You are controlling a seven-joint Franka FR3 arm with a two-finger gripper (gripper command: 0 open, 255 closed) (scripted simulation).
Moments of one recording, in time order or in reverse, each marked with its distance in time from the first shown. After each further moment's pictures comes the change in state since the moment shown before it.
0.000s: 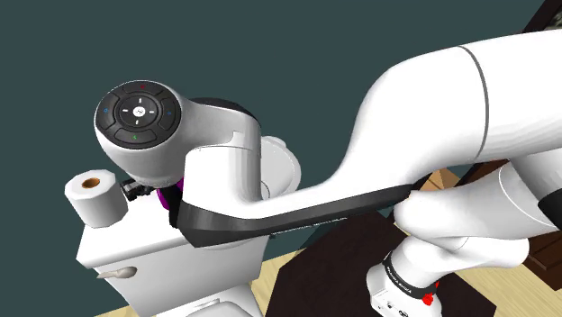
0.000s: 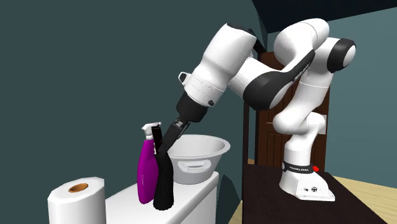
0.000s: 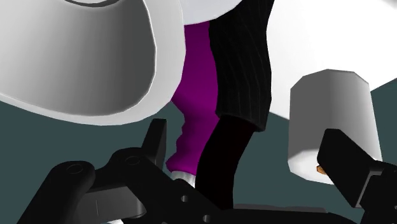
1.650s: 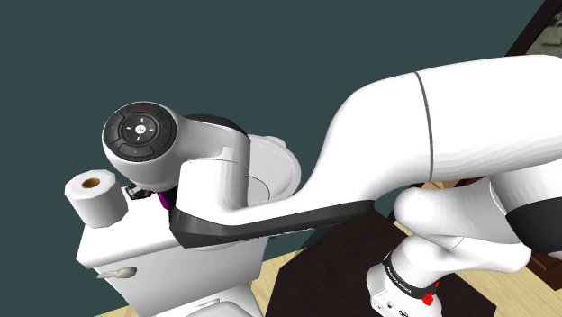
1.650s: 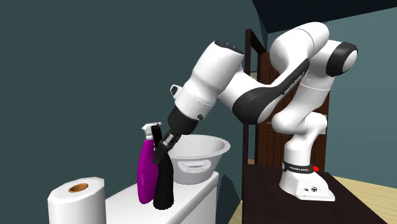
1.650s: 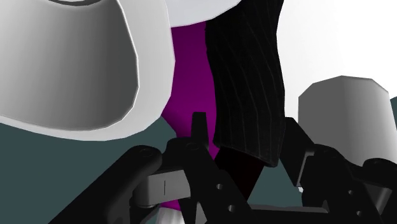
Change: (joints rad) arm -0.140 -0.086 0.092 0.008 0.076 0.084 -0.045
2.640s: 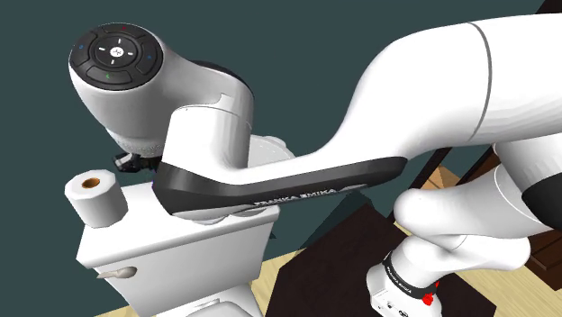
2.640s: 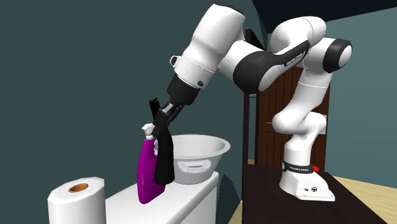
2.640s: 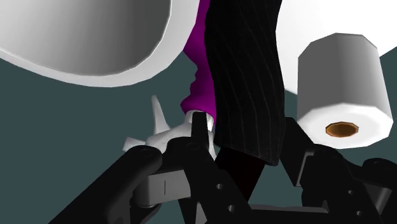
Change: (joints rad) arm 0.062 0.085 -0.064 0.114 -0.041 -0.165 -0.041
